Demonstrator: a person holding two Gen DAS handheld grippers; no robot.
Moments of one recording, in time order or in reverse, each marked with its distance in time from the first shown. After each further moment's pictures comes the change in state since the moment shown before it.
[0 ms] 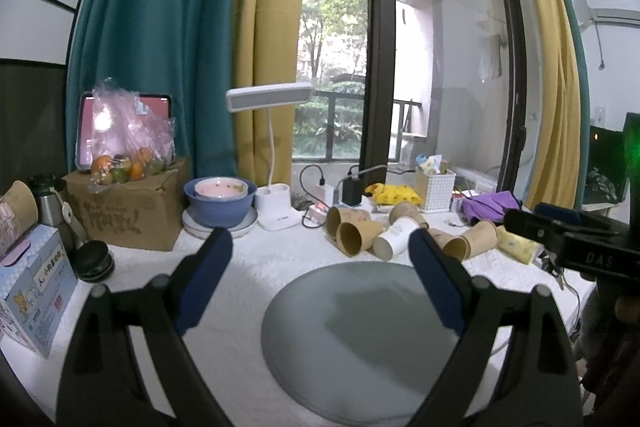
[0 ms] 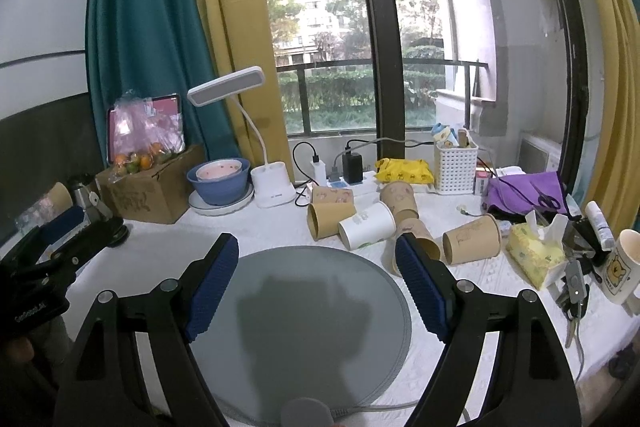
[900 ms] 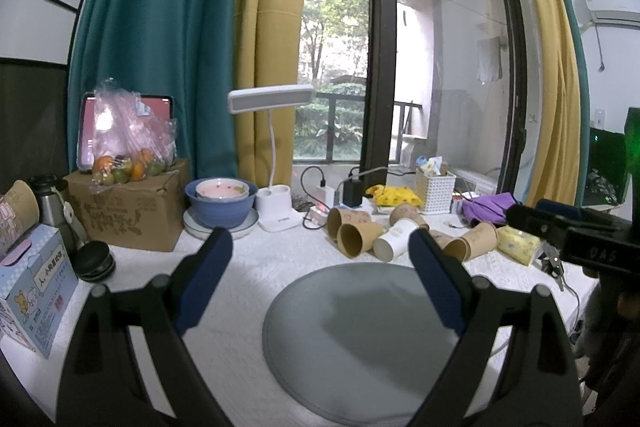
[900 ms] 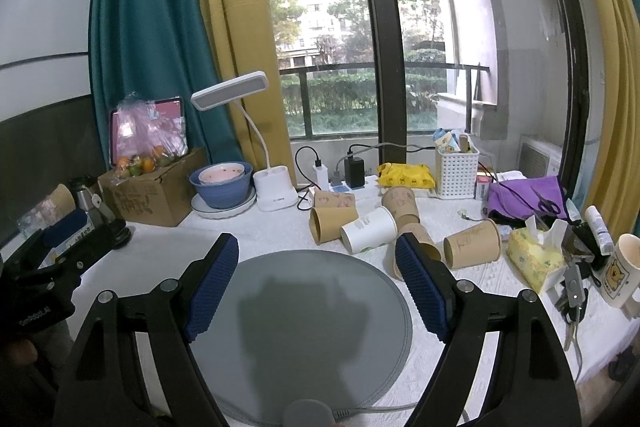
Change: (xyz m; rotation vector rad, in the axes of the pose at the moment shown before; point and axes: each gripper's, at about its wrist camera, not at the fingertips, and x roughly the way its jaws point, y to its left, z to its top) left arm -0.001 0.002 0.001 -0.004 -0.002 0.001; right arm -0.004 0.004 0.005 -0.005 -0.010 0.000
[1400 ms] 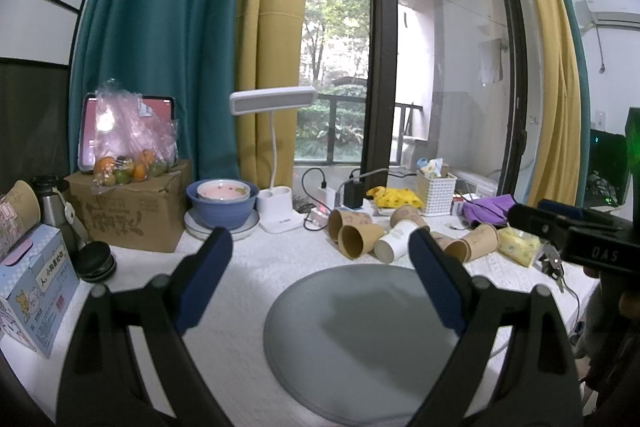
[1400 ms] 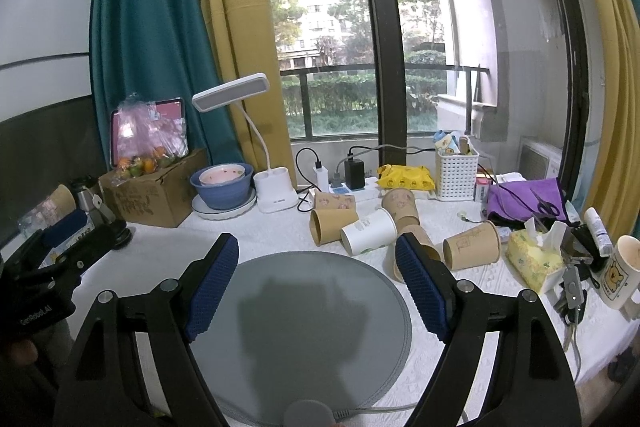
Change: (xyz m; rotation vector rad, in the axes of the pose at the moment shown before) left arm -0.002 0.001 0.002 -0.006 -0.005 0.003; right arm -0.001 0.001 0.001 -0.003 -0.003 0.001
